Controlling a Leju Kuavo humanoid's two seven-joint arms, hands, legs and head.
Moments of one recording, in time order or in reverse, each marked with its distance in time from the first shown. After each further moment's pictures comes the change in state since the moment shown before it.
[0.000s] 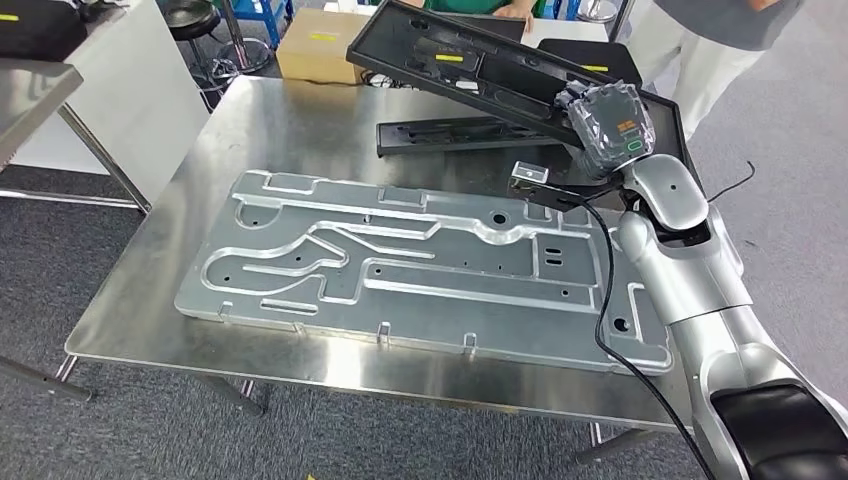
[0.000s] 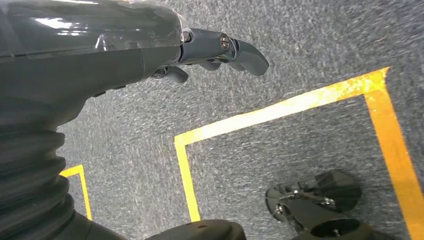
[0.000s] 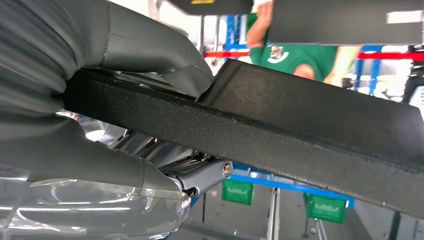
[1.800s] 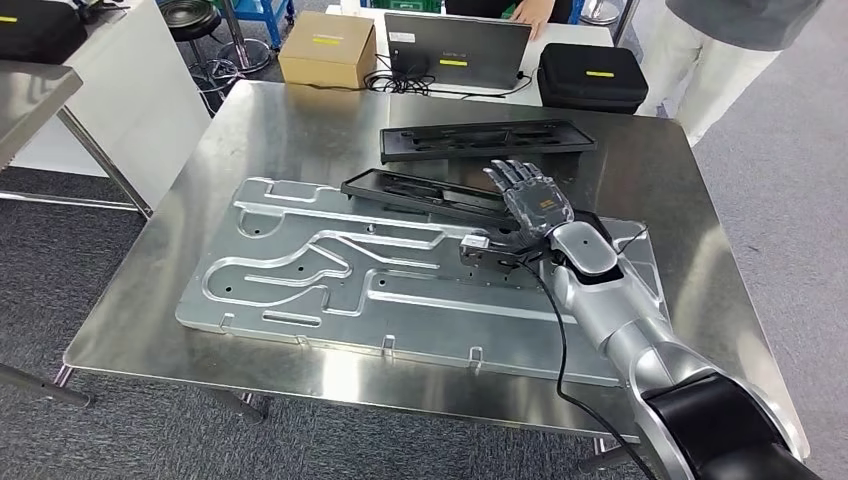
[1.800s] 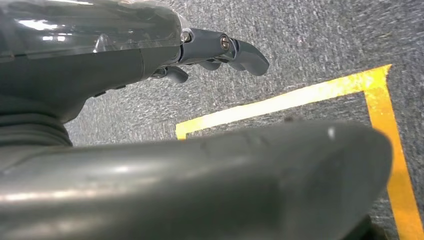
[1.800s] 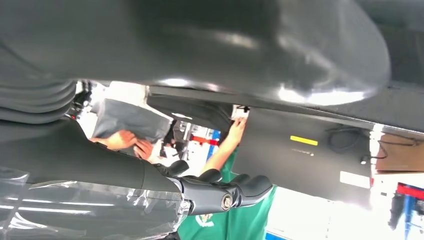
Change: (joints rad) left arm -0.006 -0.002 0.005 0.000 0.051 -0.005 0.045; right arm 0.002 0.185 0.070 0.513 0.058 -0.097 -0.008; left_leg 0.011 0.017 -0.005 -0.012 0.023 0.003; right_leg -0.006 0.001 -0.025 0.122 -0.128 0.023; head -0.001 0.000
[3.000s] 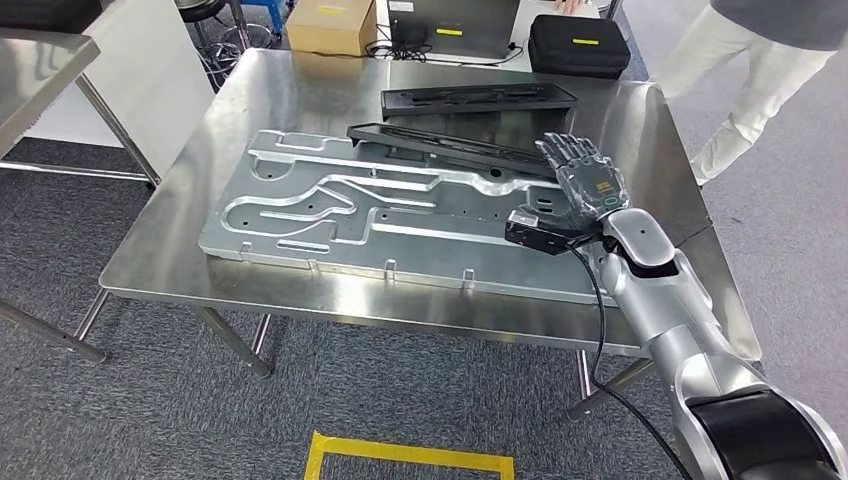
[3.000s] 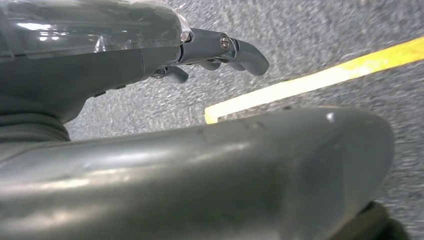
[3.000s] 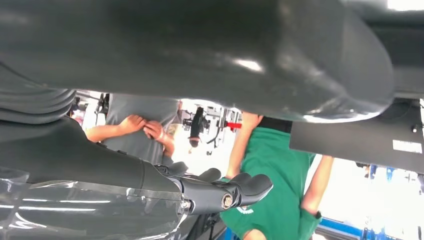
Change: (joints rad) left arm -0.003 0.003 0.000 0.000 -0.002 -0.028 0.003; right arm 0.052 -0.131 -0.099 -0.205 -0.049 0.028 -0.017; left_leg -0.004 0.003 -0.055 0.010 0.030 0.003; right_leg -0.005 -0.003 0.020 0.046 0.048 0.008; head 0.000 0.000
